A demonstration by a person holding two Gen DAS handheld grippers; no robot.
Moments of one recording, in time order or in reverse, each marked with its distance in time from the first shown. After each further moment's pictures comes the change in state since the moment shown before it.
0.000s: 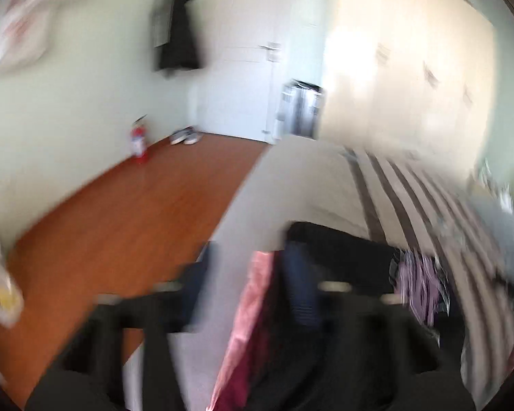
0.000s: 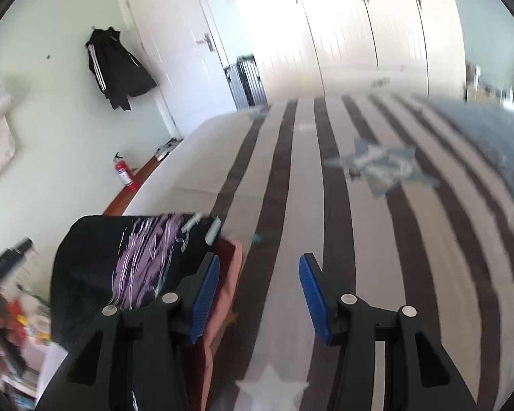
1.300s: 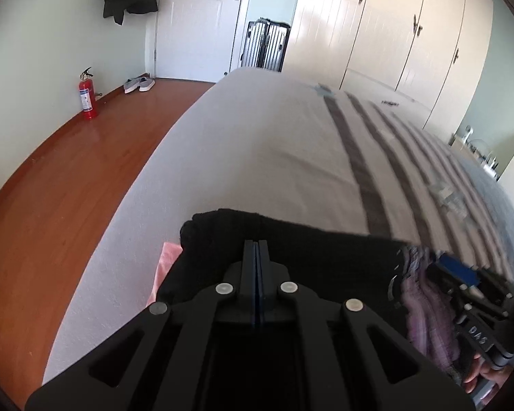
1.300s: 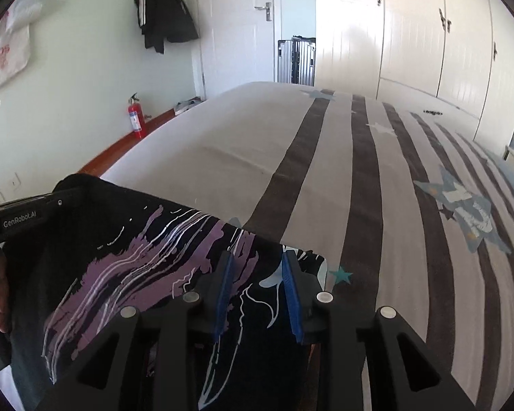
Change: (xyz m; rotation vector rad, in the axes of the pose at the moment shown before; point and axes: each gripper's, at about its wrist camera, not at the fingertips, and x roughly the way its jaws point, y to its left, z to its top) left arm 0.142 -0.021 0.004 -0.072 0.189 -0.153; right arm 0.147 0.075 0.005 -0.240 0.093 0.015
